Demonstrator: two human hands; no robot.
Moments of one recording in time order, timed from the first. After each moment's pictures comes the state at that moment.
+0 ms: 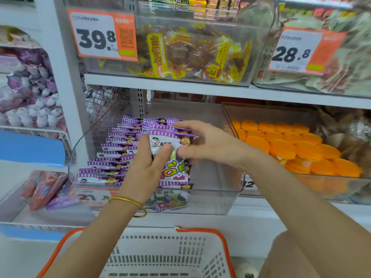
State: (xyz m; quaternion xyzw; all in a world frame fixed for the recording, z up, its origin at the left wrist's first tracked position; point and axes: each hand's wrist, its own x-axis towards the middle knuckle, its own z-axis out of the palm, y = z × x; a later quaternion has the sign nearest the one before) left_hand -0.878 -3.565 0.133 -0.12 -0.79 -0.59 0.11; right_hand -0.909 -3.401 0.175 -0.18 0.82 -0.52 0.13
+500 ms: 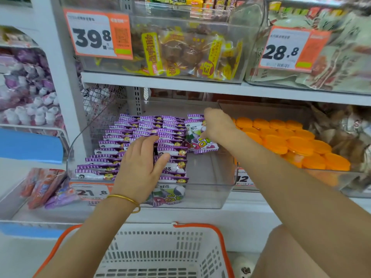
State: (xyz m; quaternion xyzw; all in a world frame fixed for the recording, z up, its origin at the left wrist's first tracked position) left_hand -0.900 -3.581 0.094 -0.17 -0.92 -0.28 0.21; right_hand -0.968 -3.384 0.172 0.01 0.99 -0.06 -0.08
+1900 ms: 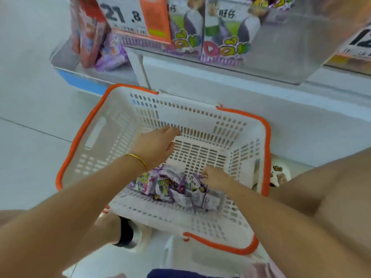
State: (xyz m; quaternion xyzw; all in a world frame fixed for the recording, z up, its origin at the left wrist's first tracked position) left_hand -0.771 -3.634 -0.100 -0.12 -0.98 -0.13 -0.10; right_hand -0.767 -3.427 -0.234 -0.07 0.87 -0.19 0.44
